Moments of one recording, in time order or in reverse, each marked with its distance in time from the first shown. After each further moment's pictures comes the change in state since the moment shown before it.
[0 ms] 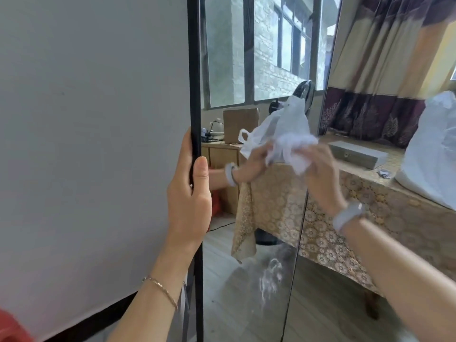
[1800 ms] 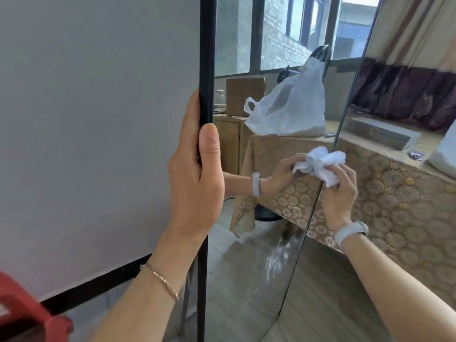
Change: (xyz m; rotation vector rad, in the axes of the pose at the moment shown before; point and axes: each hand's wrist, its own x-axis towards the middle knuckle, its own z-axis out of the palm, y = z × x) left_hand 0.029 -0.405 0.258 -0.216 -0.442 0.172; right_hand -0.063 0.097 0.071 0.114 0.259 0.247
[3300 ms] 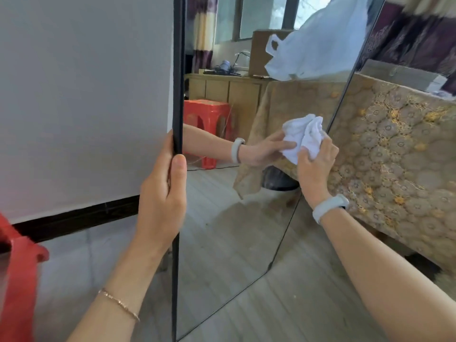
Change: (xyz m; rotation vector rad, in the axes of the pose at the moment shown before) left_hand -0.258 0.349 -0.087 0.395 0.428 -0.453; right_hand -0.119 0.052 0.008 0.014 -0.186 0.063
